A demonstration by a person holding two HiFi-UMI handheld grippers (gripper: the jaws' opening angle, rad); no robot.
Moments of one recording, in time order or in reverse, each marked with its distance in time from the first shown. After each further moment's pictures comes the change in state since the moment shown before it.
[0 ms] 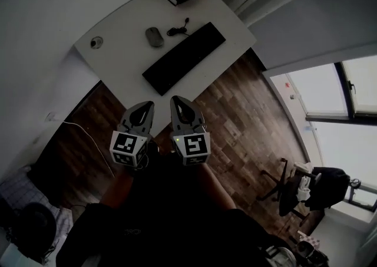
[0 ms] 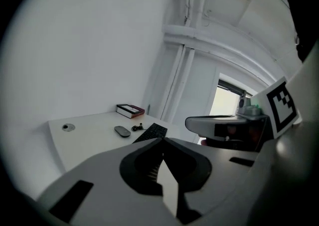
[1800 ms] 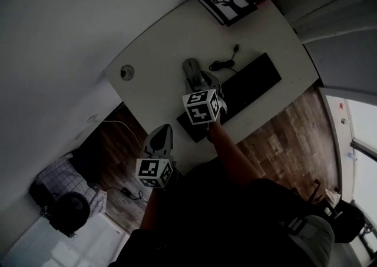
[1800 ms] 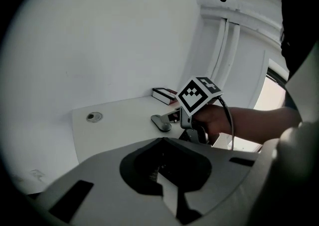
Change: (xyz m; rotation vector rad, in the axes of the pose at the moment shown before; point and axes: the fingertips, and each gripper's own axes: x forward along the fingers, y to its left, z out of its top) left arm 0.083 0.126 -0.001 -0.177 0.206 0.386; right arm 0.314 -0.082 -0.072 -0.032 0.518 0.167
